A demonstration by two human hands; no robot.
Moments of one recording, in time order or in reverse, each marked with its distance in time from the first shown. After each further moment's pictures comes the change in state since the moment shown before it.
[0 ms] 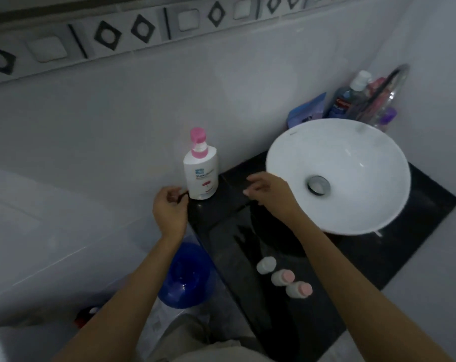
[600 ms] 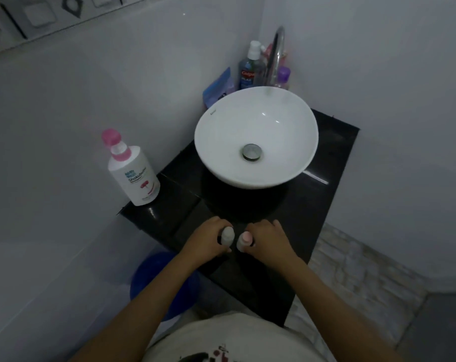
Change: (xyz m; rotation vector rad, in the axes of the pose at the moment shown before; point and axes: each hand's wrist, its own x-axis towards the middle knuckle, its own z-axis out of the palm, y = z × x) left_hand -0.109 -0.007 0.065 0.501 -1.215 0.528; right_hand -0.157 0.097 0.016 -0.800 0.121 0.149
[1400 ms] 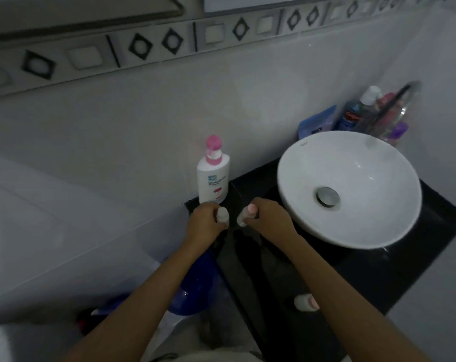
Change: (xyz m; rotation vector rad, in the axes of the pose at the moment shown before) left_hand -0.017 -0.069 -0.083 -0.129 0.602 -0.427; right_hand 0.123 -0.111 -0.058 0.194 -0.088 -0.235
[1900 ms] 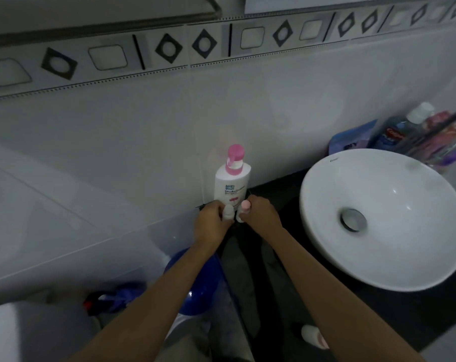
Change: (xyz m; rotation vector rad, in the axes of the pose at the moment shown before) left_hand 0.030 -0.020 0.011 -0.088 0.262 -0.150; right_hand 0.084 -0.016 0.040 0.067 -0.054 -0.031
